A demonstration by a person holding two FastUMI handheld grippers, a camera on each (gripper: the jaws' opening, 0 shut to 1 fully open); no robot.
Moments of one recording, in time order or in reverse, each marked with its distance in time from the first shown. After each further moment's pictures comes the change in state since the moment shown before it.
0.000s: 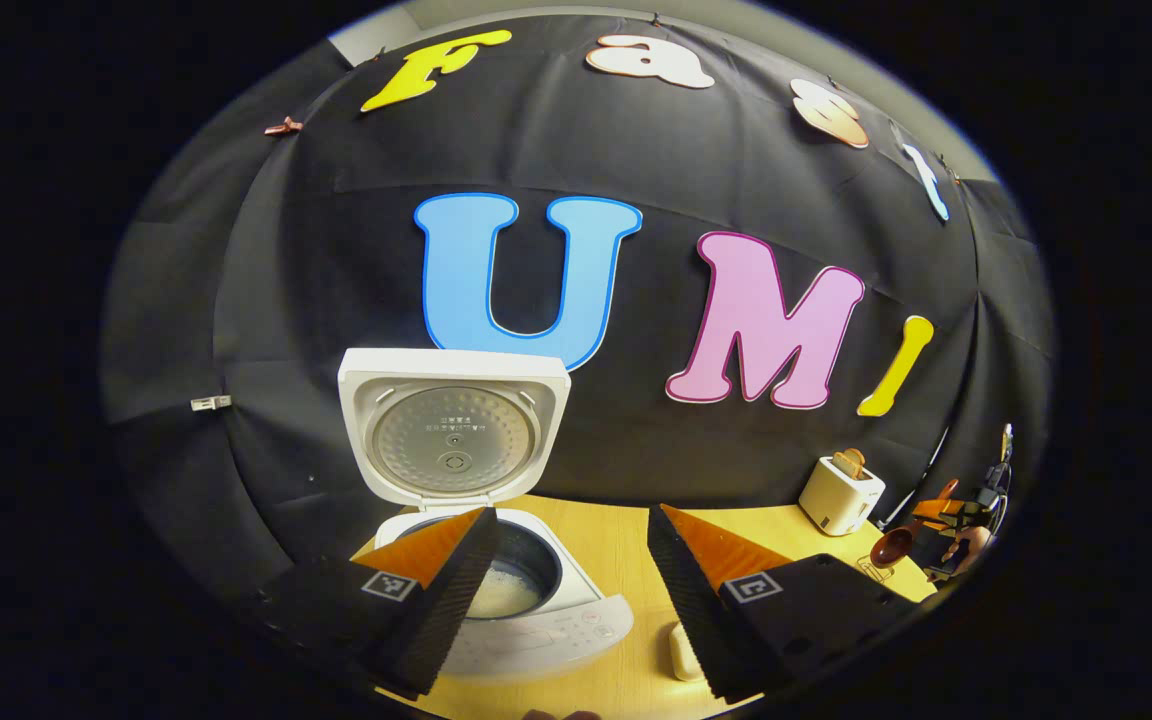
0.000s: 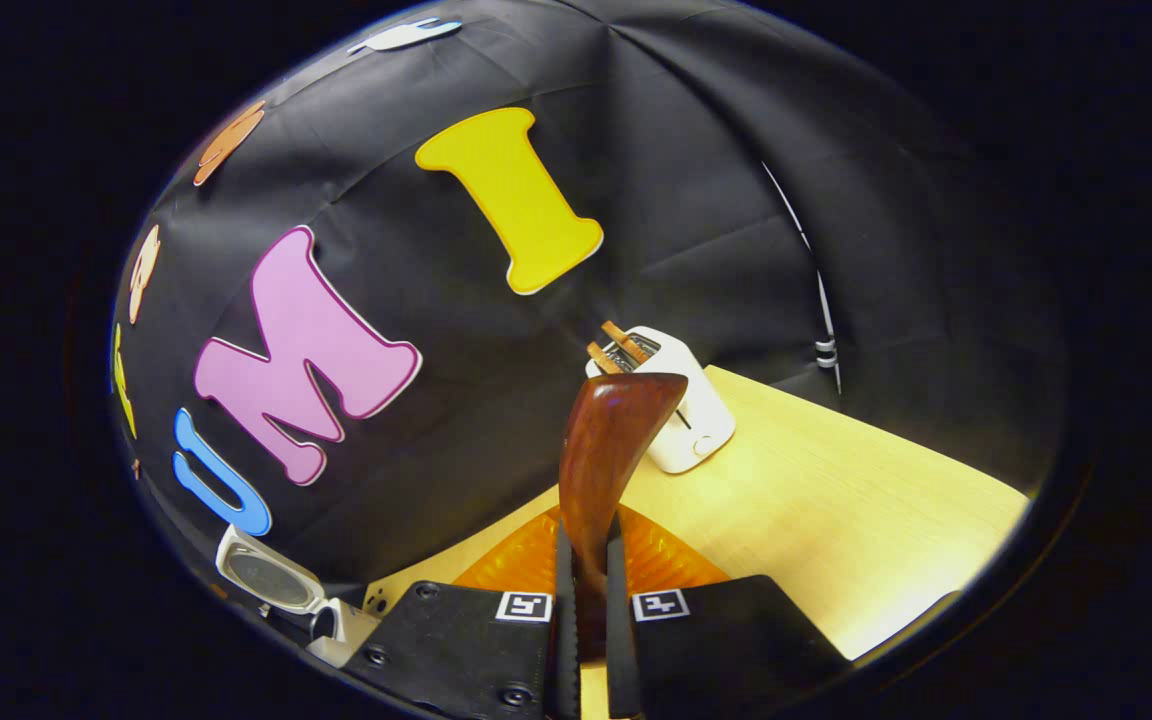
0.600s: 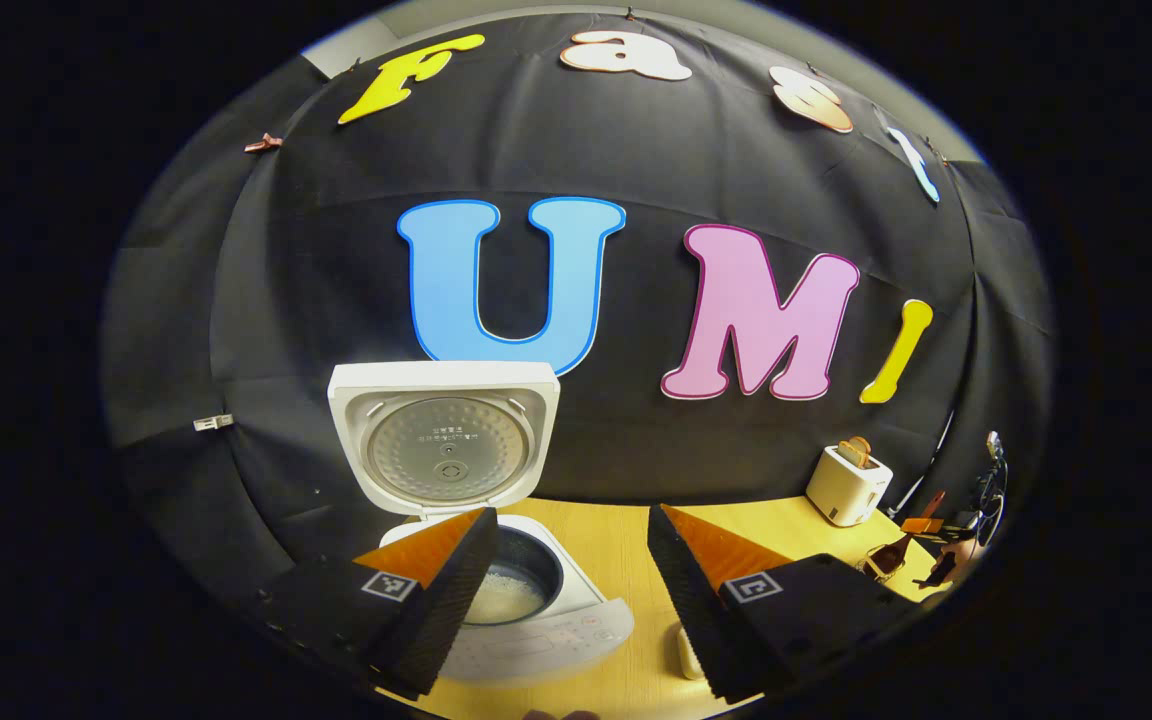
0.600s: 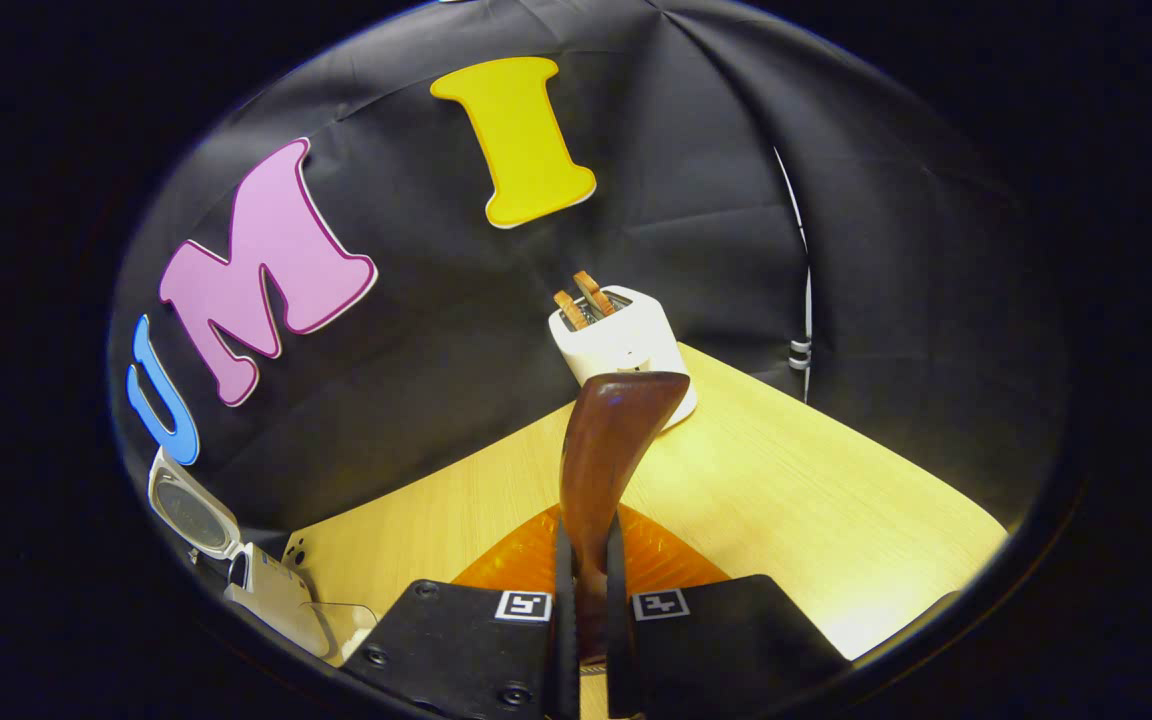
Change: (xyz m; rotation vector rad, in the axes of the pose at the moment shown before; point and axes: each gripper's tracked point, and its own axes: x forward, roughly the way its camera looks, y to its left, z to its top) left arm 0.004 -0.008 0.003 0.046 0.005 0.004; right arm 0.025 -0.034 -0.052 -0.159 0.086 -0.100
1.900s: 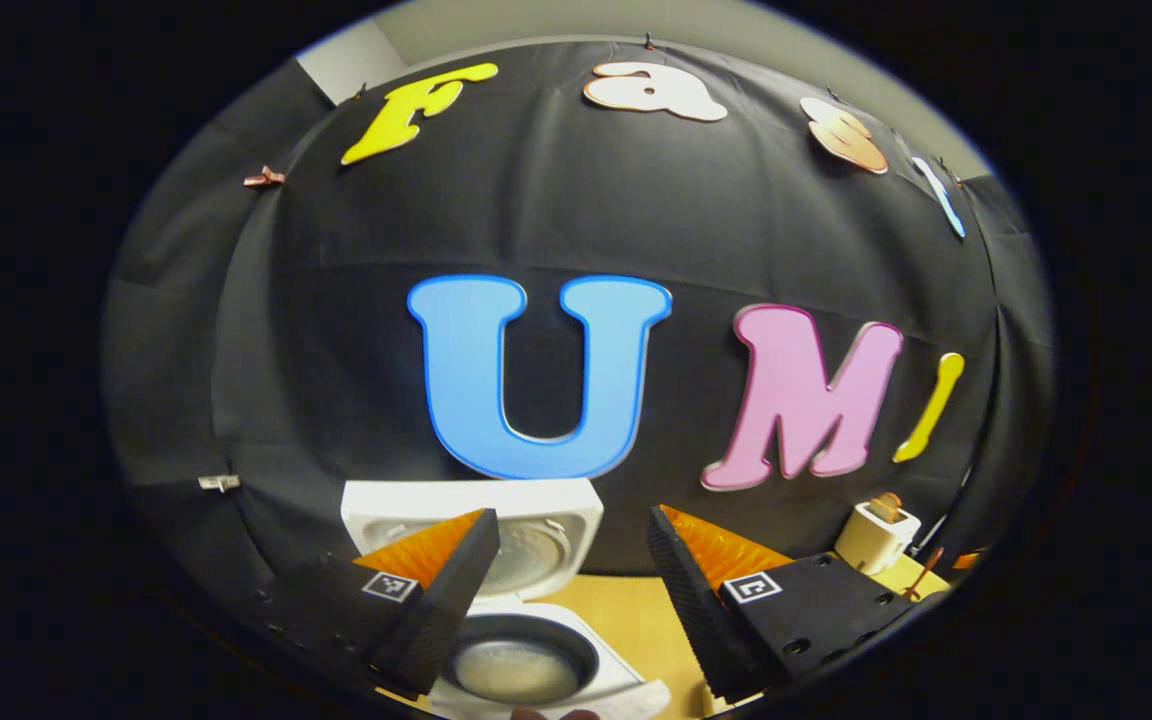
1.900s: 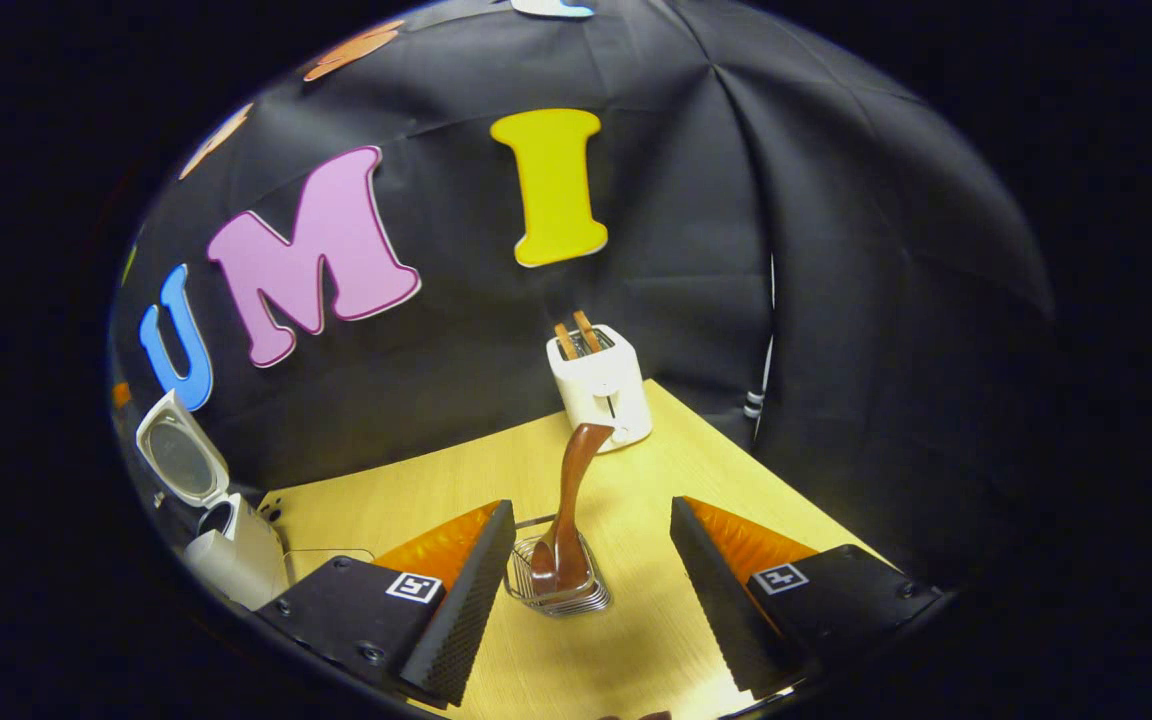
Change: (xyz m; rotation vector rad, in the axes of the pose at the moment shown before) left arm 0.066 0.062 0.128 0.028 -0.224 0.096; right arm -0.125 -0.005 0.037 -0.207 -0.109 -0.020
